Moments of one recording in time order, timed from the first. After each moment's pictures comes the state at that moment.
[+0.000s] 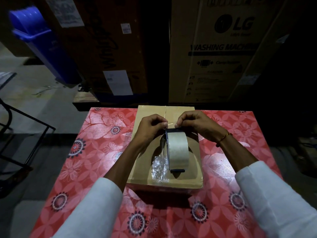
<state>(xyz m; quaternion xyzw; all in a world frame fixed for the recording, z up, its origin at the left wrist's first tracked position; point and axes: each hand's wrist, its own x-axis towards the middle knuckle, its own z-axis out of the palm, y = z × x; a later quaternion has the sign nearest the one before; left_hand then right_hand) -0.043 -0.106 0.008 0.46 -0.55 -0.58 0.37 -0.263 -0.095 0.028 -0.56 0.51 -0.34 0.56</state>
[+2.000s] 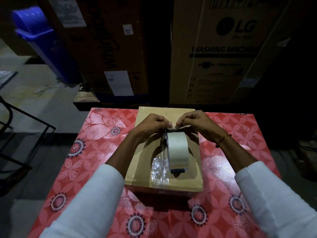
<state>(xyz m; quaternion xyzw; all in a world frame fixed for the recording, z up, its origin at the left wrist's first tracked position) -0.047 -0.133 0.029 0.49 -0.62 -0.58 0.20 -0.262 -0.103 0.031 -0.54 0.51 -0.35 0.57</state>
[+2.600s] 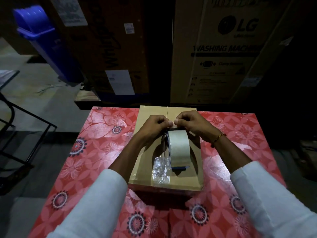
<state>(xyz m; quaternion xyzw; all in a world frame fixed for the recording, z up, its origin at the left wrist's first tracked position) -0.052 -0.119 0.021 0.50 -0.62 -0.55 0.26 -0.245 -0.106 0.025 -0.60 0.55 -0.30 0.49</state>
